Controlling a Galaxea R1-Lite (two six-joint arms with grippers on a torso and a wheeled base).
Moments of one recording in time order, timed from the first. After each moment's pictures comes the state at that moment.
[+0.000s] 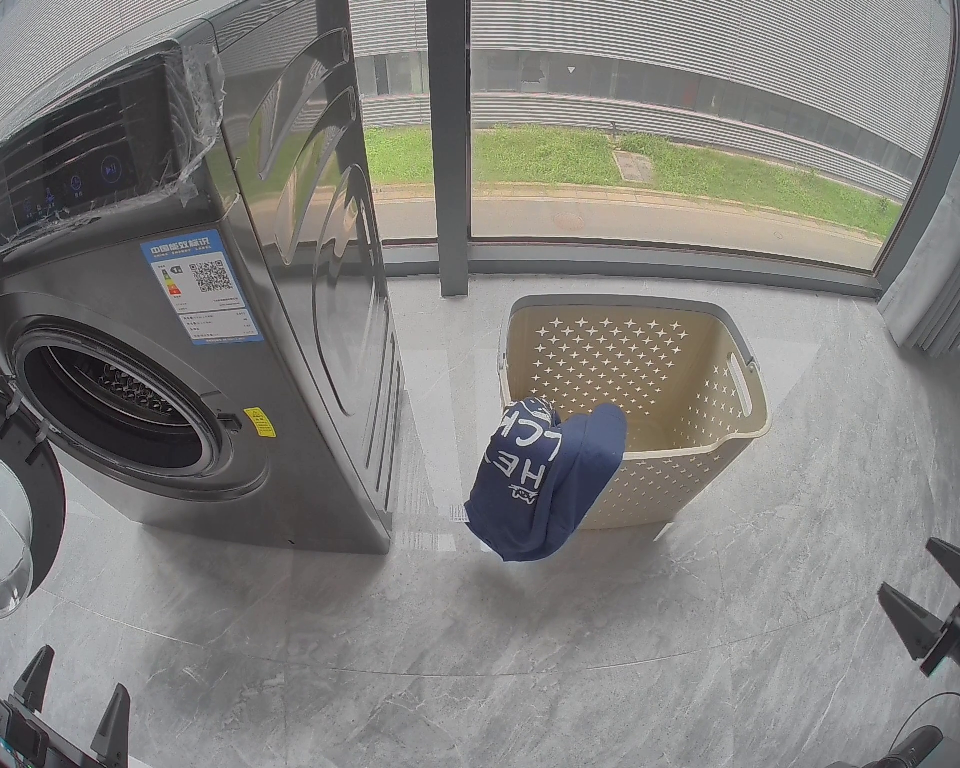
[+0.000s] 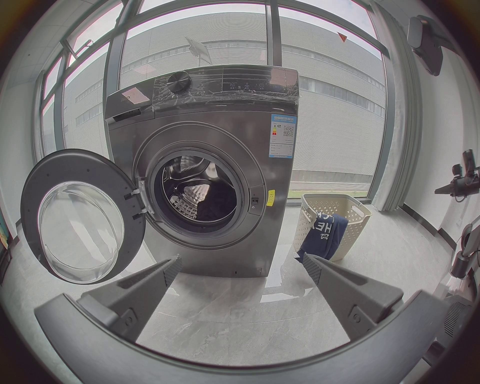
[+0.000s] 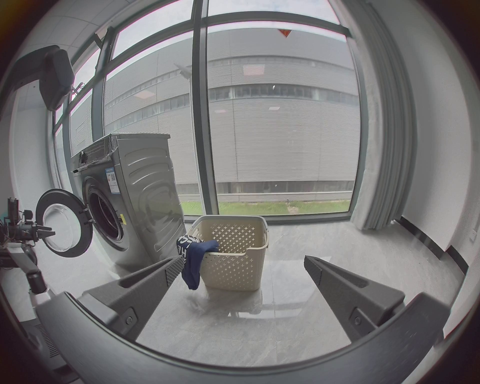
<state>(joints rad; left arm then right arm) 0.00 0.02 -0.02 0.00 -0.01 -0.01 0.05 0.52 -0.21 -0.19 0.21 0.00</state>
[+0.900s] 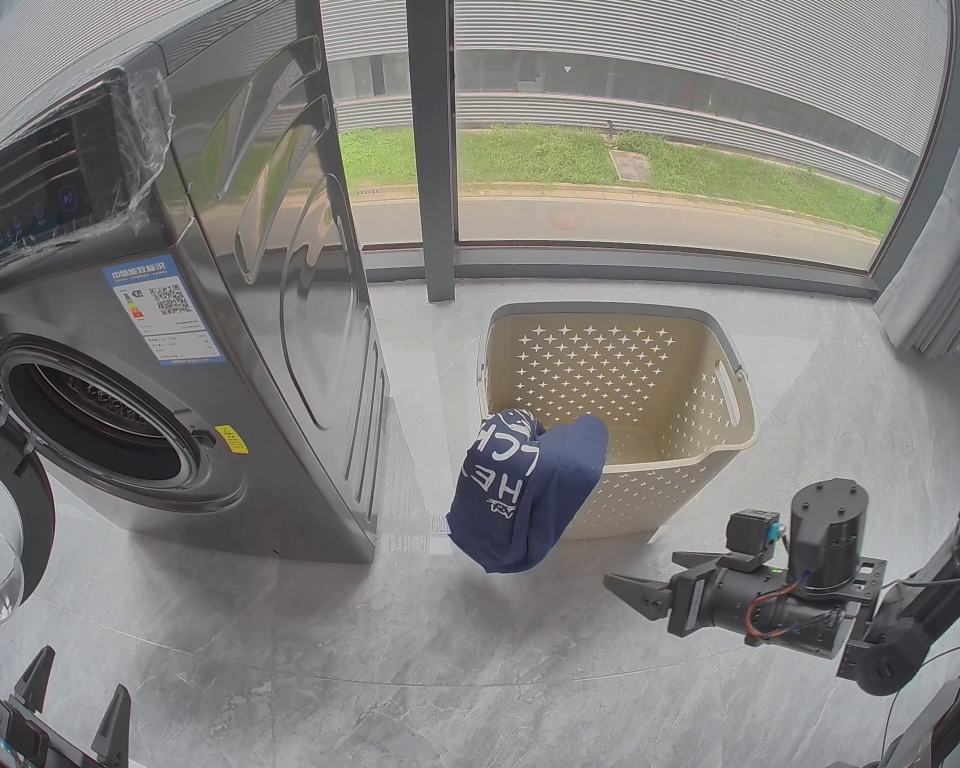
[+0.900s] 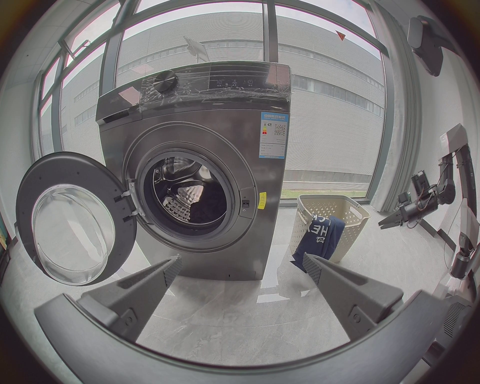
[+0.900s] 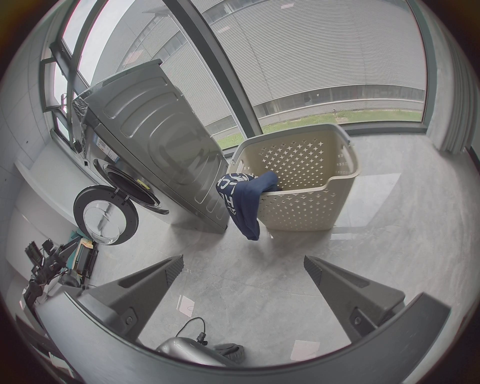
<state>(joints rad) 0.00 0.02 -0.02 0.01 -0.01 -0.01 0.61 1.75 -0.31 -1.05 0.00 0.35</state>
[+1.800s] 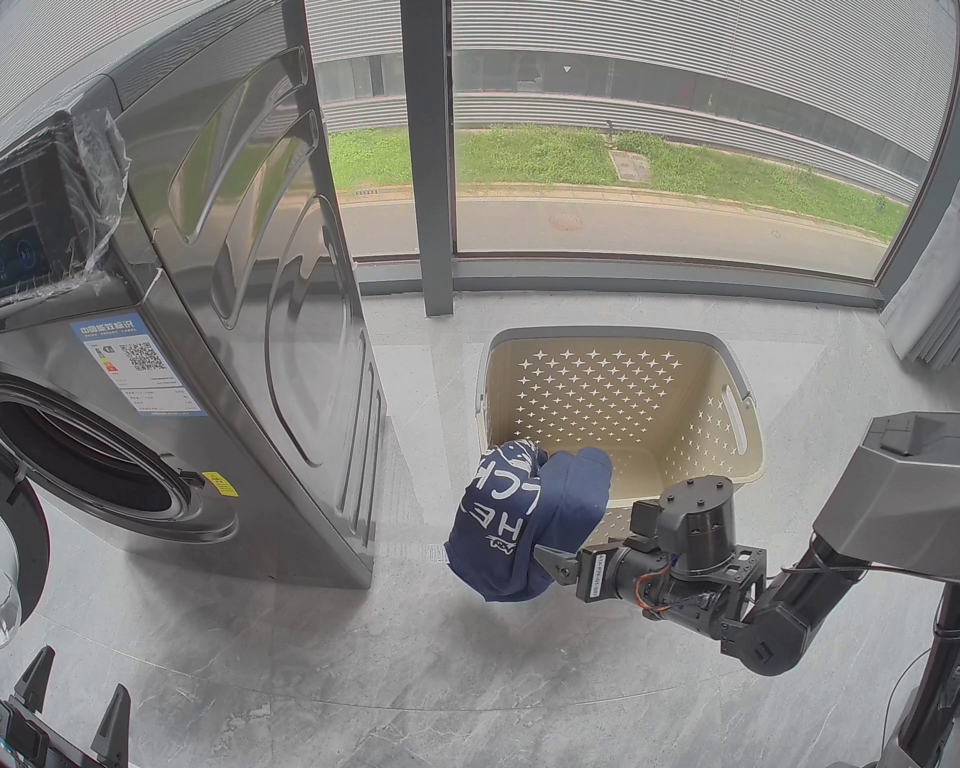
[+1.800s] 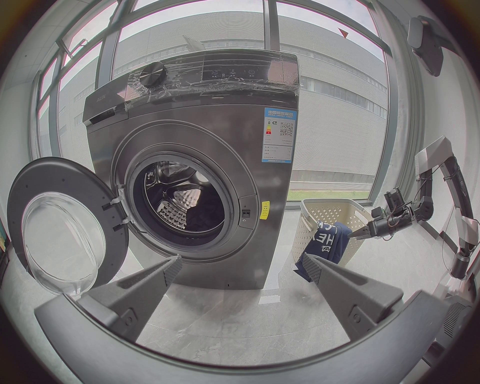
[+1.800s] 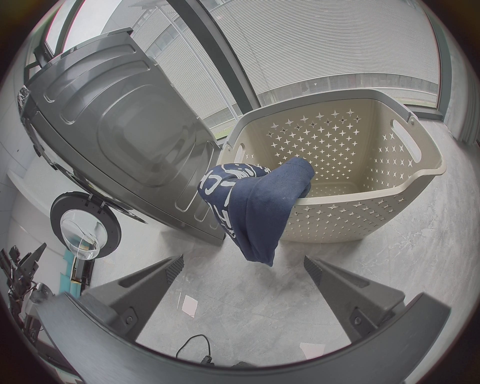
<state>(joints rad) 0.00 0.02 -0.02 0.01 -0.01 -0.01 0.64 2.12 -0.63 -1.06 -0.11 0.39</state>
